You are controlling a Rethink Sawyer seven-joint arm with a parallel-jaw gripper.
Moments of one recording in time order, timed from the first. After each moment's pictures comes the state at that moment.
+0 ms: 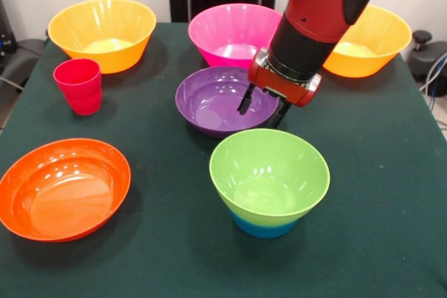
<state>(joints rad) 0.15 -0.26 -0.37 1.33 0.08 0.57 2.06</state>
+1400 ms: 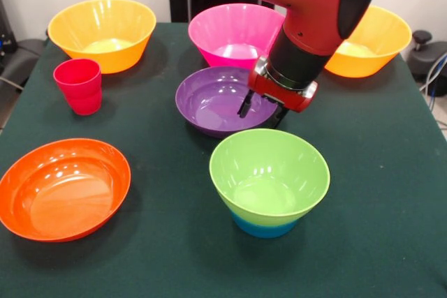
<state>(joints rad) 0.15 -0.21 -0.36 1.33 0.08 0.57 2.06</state>
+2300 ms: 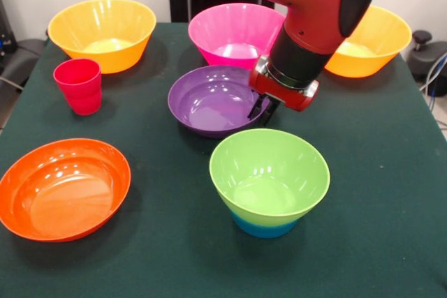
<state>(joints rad) 0.15 -0.22 -0.36 1.33 0.08 0.57 2.06</state>
